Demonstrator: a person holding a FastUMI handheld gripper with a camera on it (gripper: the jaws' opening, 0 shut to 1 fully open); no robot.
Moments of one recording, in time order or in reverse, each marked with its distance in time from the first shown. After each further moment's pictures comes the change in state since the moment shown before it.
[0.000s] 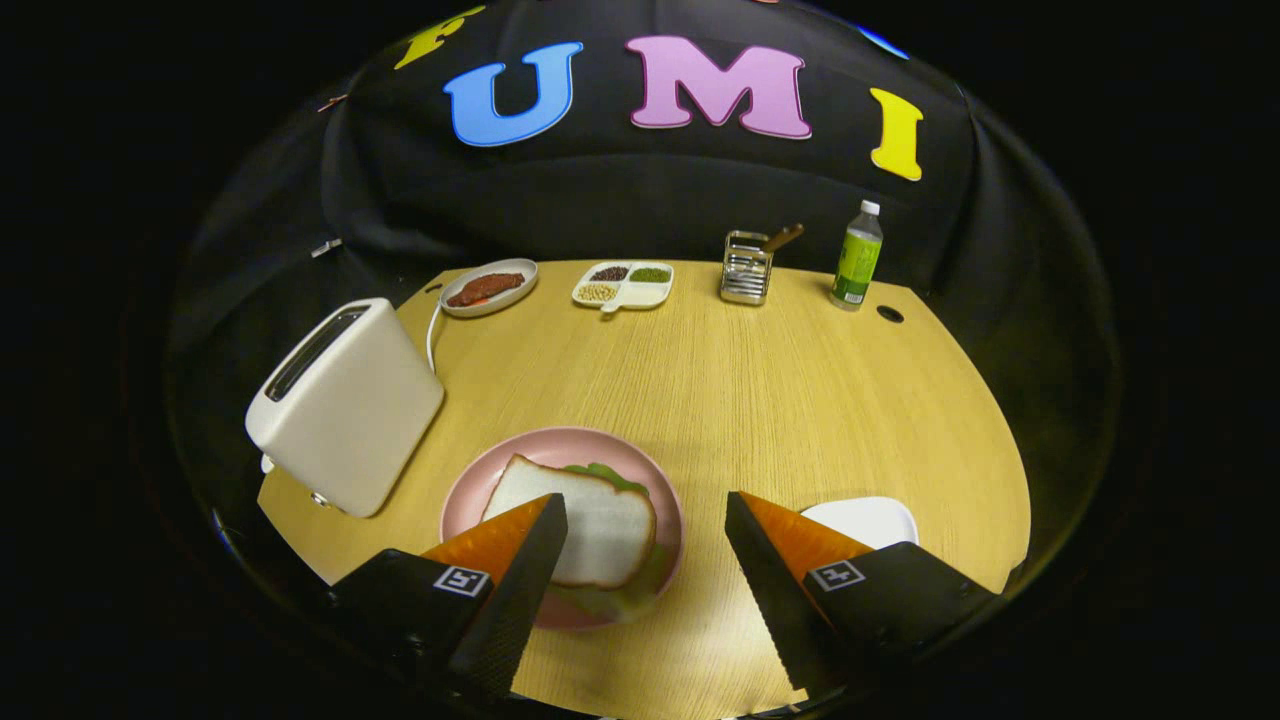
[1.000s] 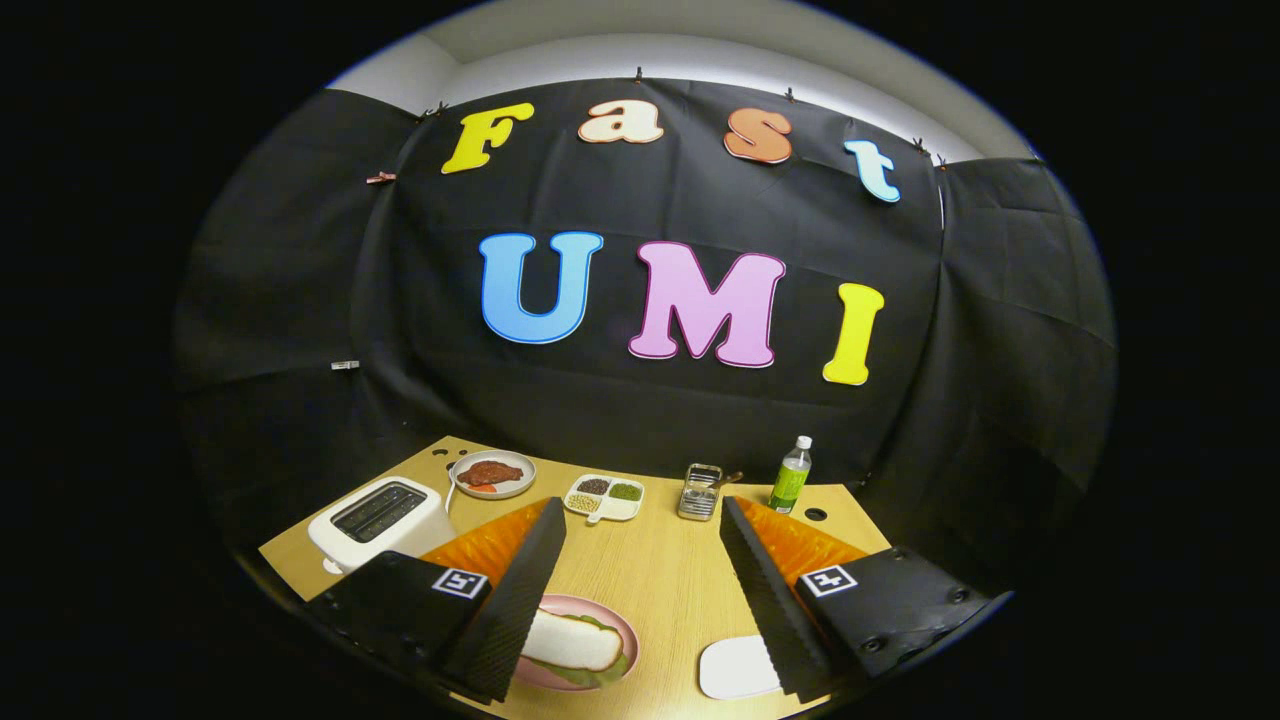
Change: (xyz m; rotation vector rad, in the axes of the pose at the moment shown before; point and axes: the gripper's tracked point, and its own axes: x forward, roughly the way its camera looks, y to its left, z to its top) arm -0.143 0.006 0.158 -0.090 -0.500 -0.081
